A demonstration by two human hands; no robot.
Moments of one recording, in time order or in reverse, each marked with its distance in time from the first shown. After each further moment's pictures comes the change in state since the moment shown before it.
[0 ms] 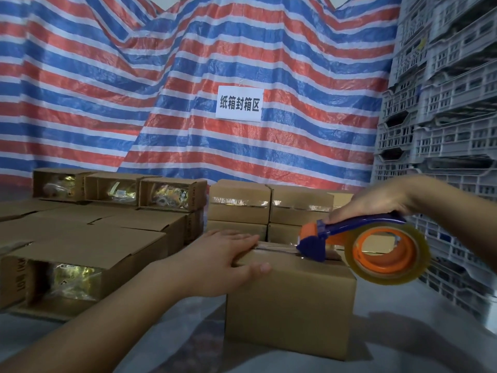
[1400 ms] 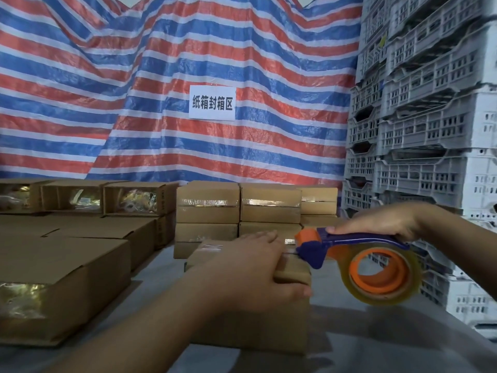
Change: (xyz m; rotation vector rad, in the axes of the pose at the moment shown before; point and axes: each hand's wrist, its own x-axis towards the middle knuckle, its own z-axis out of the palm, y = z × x) left_hand 0.046 0.097 0.017 0.143 0.059 0.160; right_hand 0.004 0.098 0.010 0.200 0.015 -0.121
